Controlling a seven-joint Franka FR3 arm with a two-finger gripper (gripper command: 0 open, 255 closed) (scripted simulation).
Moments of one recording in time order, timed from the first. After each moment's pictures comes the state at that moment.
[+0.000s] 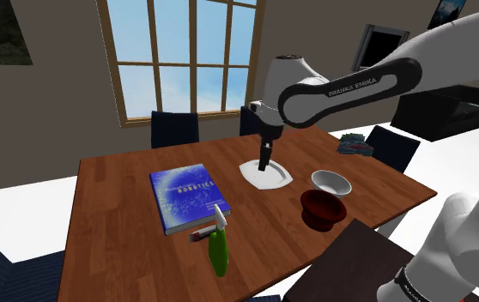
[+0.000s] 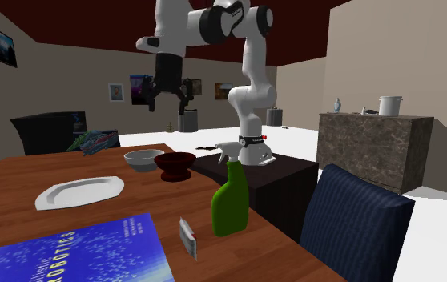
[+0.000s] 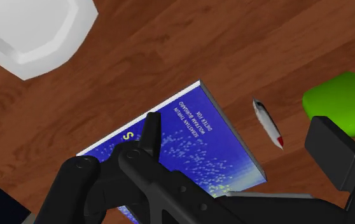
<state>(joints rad) 0.20 -0.10 0.05 -2.19 -0.07 2.18 -0.42</state>
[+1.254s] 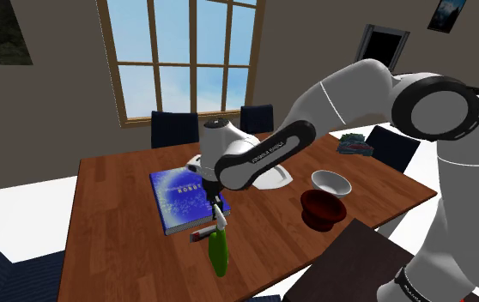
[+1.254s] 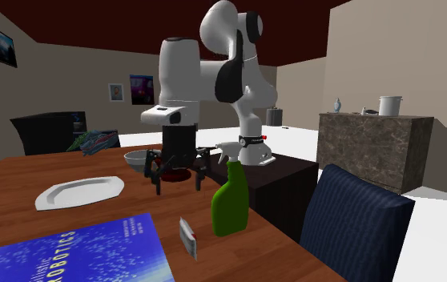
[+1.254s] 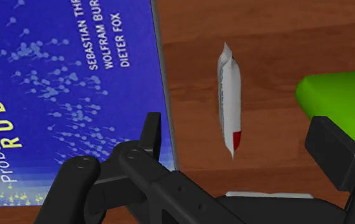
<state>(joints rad) 0.33 0.49 0.16 -1.87 -0.17 2.36 -0.63</state>
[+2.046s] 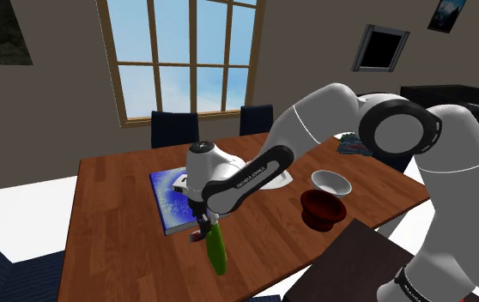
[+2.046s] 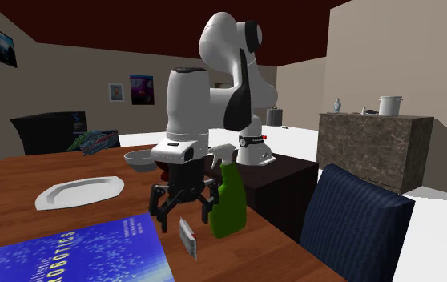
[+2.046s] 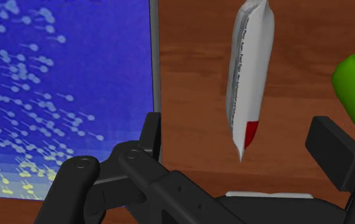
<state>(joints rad) 0.38 0.68 0.16 -1.74 -0.22 2.45 -0.67</state>
